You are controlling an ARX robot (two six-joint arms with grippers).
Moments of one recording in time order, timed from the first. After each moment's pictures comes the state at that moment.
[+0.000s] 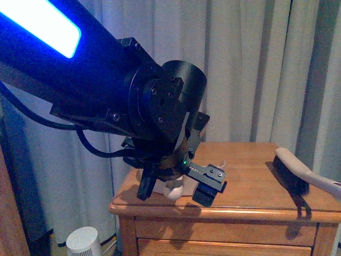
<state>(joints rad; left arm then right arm) -0.55 2.15 1.63 -0.19 -0.27 0.19 0.00 0.00 0.02 0.00 0.00 0.00</state>
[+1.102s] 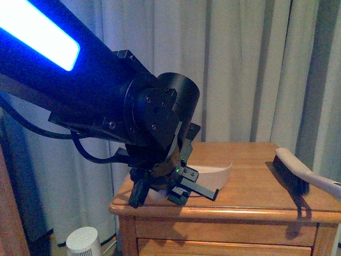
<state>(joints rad) -0.53 2.16 1.63 -0.23 -0.26 0.15 0.00 0.00 0.02 0.00 0.00 0.00</state>
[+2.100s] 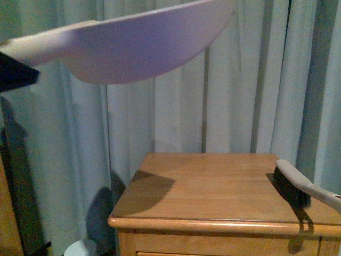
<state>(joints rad) -0.35 0.97 0.82 -0.01 0.07 0.40 0.00 0.00 0.02 0.00 0.00 0.00</state>
